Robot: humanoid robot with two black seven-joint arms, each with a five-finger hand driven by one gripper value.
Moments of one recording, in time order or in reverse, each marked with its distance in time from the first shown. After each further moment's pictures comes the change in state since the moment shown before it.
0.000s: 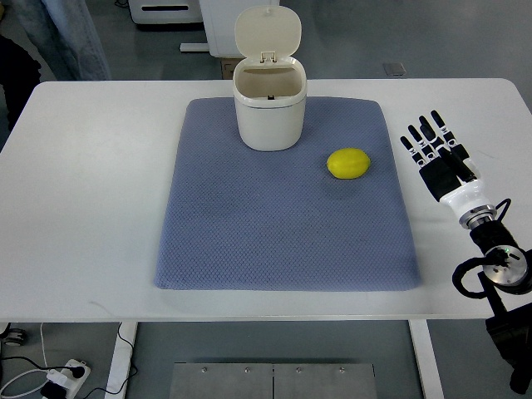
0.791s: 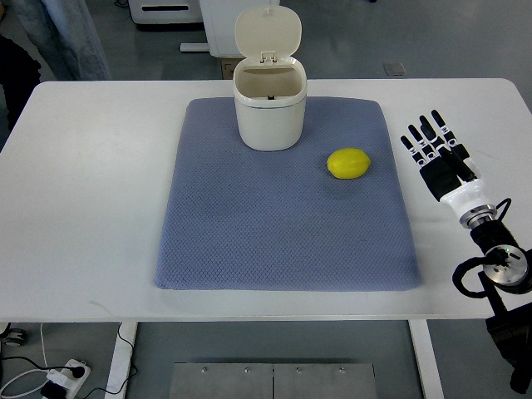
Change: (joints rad) left arm 0.003 0.000 0.002 0.000 0.000 -0.006 0.000; right arm 0.004 -0.001 0.000 0.000 0.000 0.001 0.000
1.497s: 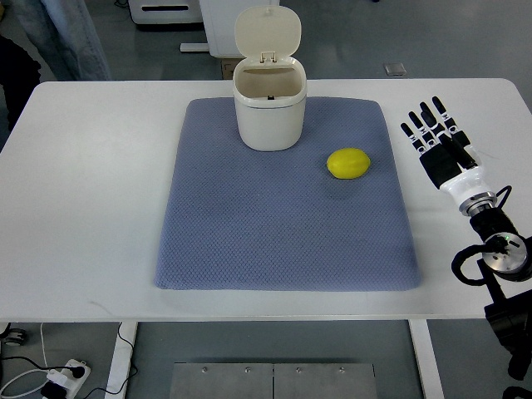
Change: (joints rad) left arm 0.000 0.000 0.000 0.000 0.000 0.001 0.000; right arm 0.054 0.001 0.002 -0.025 0.001 -0.004 0.001
